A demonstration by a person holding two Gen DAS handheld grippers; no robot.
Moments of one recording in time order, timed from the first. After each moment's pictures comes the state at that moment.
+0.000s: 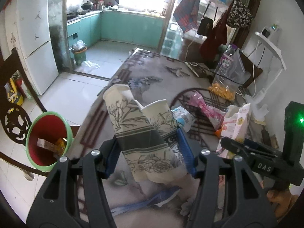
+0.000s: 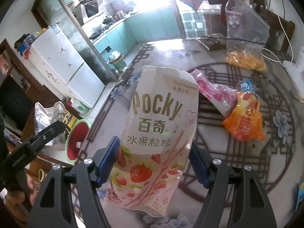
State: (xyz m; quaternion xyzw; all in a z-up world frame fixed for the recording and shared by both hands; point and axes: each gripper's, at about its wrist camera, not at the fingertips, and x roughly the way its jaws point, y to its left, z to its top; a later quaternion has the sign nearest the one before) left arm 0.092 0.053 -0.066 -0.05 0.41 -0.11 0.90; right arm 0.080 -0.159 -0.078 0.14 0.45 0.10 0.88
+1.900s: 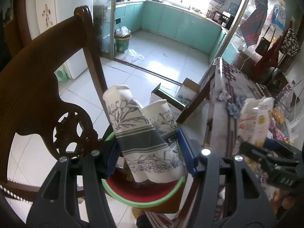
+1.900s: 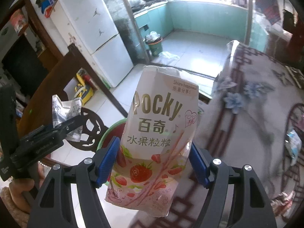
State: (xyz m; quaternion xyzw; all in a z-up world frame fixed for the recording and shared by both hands) left arm 0.199 0.390 -0.122 -0.09 0.45 -0.02 0.89; right arm 0.215 0.203 -0.123 0.04 0.49 0.19 0.85
